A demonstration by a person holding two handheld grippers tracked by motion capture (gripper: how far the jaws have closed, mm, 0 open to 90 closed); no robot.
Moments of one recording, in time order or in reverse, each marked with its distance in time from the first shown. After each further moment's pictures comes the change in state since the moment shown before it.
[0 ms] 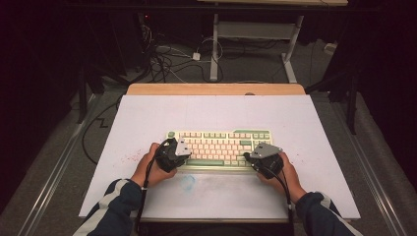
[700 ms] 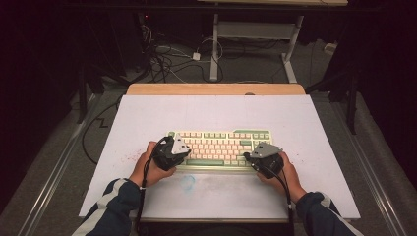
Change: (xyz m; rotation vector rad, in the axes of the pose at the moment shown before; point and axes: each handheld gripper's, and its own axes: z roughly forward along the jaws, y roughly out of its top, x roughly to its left) left arm 0.004 0.008 -0.008 -0.054 0.005 -0.012; right arm -0.001 0.001 -0.001 0.000 0.004 -0.001
